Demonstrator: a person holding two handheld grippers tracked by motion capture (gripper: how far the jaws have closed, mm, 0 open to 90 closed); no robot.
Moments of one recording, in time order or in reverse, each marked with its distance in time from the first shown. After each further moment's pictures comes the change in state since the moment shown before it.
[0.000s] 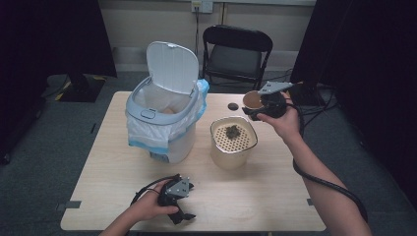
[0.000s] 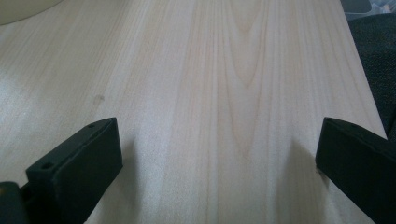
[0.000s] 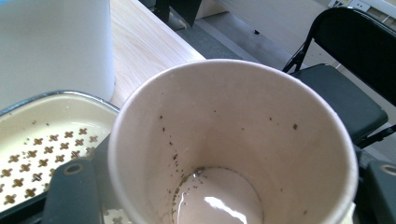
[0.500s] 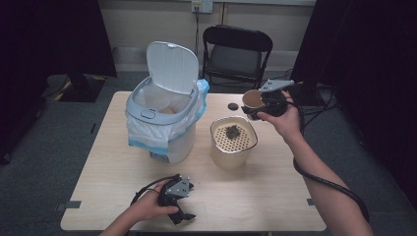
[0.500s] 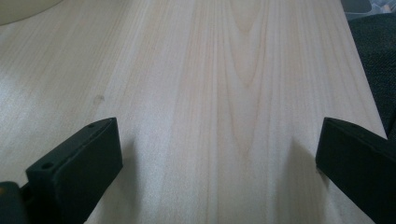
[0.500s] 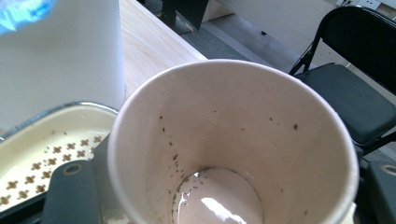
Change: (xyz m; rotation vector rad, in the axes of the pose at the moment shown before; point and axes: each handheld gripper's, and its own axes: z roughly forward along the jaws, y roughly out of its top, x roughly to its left) left arm 0.000 0.000 0.000 -0.001 -0.002 -0.004; right arm 0.000 0.007 -0.005 -0.009 0.034 0.032
